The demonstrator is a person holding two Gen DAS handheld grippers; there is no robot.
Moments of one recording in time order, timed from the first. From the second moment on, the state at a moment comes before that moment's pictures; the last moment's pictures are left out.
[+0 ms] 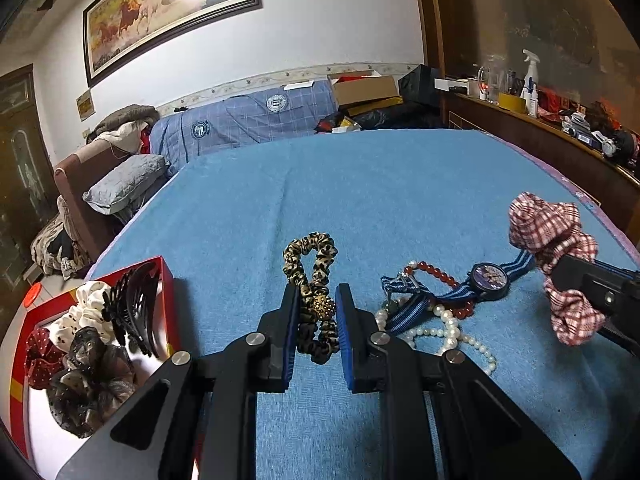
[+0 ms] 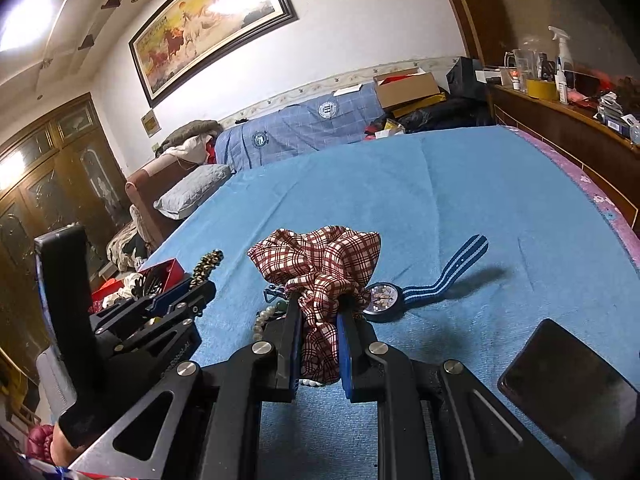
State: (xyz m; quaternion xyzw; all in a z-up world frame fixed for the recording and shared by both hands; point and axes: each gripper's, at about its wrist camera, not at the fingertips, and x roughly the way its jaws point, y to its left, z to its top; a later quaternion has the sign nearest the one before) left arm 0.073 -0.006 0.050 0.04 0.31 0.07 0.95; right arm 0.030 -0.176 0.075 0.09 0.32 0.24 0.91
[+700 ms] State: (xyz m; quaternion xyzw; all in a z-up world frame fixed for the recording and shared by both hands) left arm 0.005 0.017 0.081 0.01 0.28 0.10 0.95; right arm 0.025 -0.177 0.078 0.08 0.31 0.24 0.92
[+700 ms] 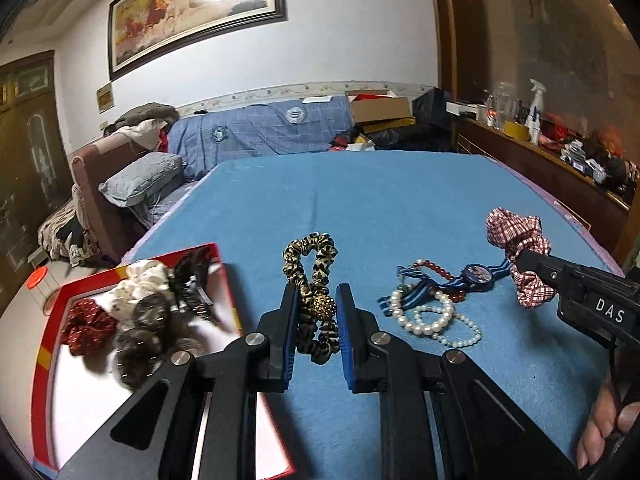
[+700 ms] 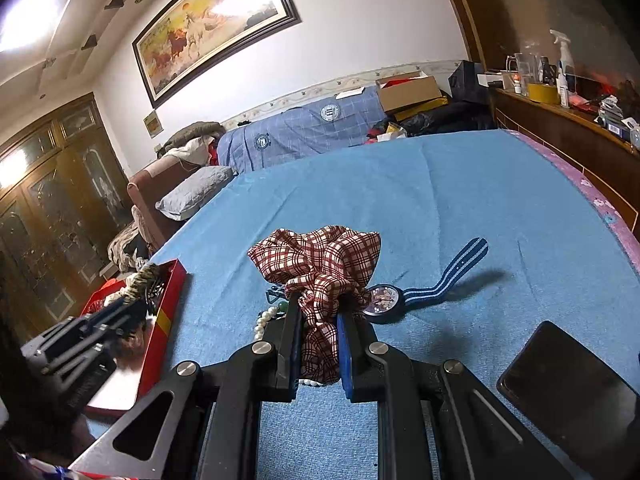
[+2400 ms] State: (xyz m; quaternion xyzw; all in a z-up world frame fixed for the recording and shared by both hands) left arm -0.096 0.242 0.037 -0.13 0.36 0.25 0.89; right arm -0.037 0.121 0.043 -0.08 0.43 0.47 0.77
